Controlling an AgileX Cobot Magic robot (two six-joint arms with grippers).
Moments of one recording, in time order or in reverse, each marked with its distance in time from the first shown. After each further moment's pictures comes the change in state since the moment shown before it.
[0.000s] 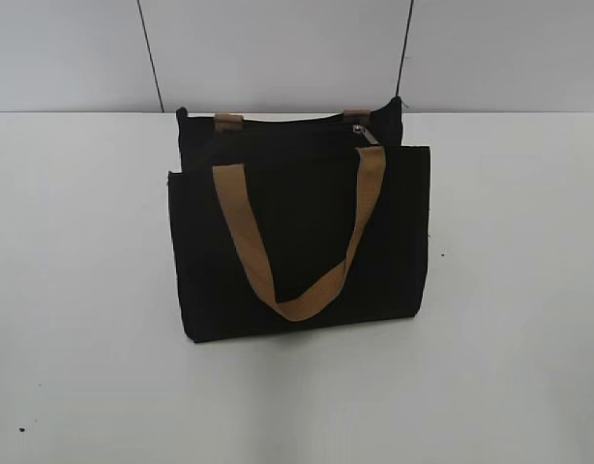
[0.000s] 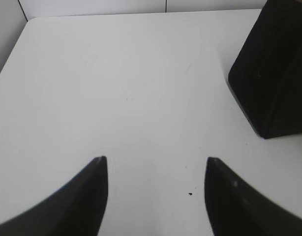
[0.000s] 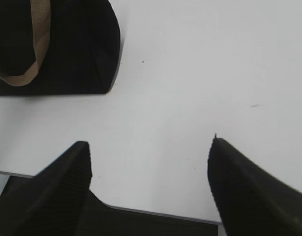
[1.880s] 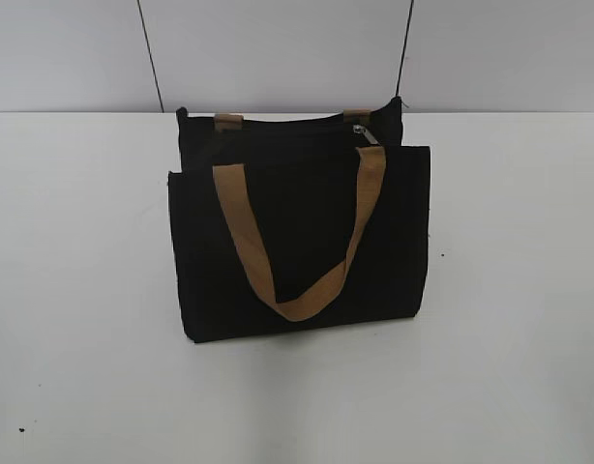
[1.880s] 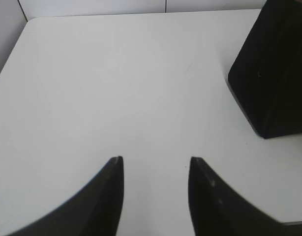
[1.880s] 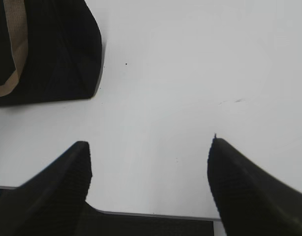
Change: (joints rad) left arm 0.000 0.000 0.000 0.000 0.000 0.000; right arm -0.070 0.000 0.002 -0.011 0.000 0.014
